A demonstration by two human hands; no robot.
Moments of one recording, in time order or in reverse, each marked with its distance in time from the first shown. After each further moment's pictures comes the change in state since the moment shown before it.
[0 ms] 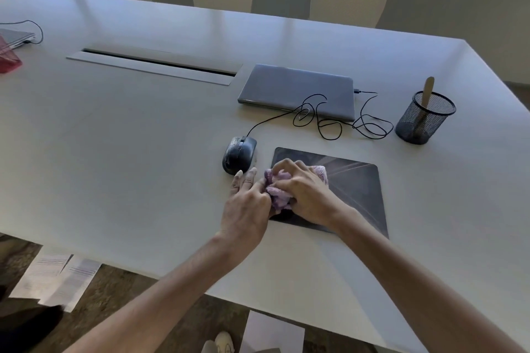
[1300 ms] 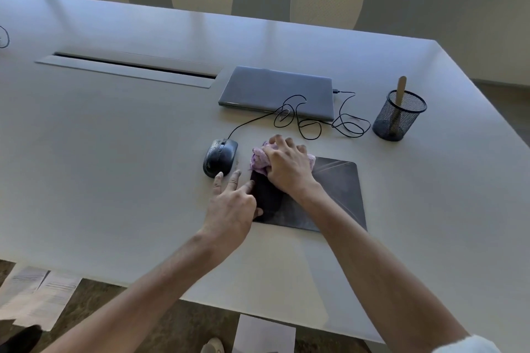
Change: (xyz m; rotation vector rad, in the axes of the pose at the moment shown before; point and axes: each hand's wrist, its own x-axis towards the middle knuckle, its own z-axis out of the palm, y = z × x) left_hand 0.009 -0.001 -0.001 0.112 -0.164 0.032; right_hand 0.045 0.024 0.005 -0.228 0.120 0.355
